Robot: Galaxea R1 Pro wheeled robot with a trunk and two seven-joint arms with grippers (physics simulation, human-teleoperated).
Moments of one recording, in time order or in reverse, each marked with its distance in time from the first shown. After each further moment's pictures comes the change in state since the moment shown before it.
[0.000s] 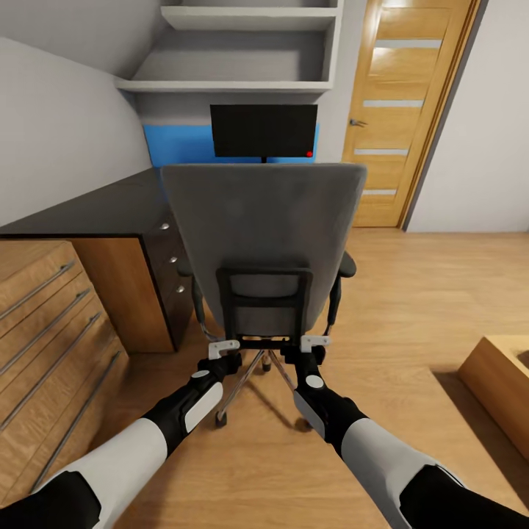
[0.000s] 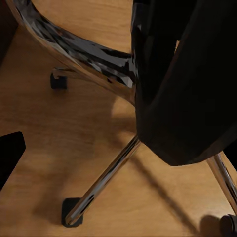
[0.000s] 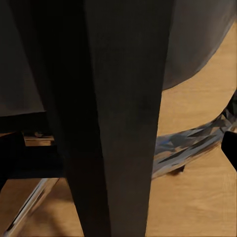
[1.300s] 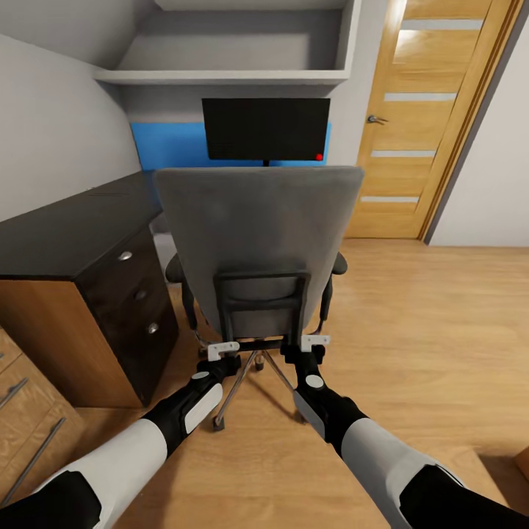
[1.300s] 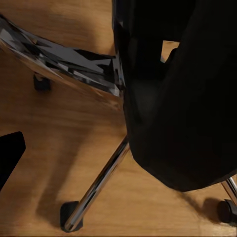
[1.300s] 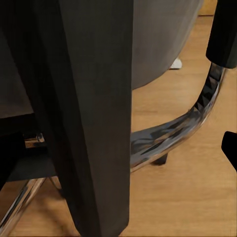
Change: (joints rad) left arm 0.000 0.000 -0.005 0.013 -0.002 0.001 0.000; right arm 0.000 0.000 0.000 -0.002 0.011 0.000 -0.003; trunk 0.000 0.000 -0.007
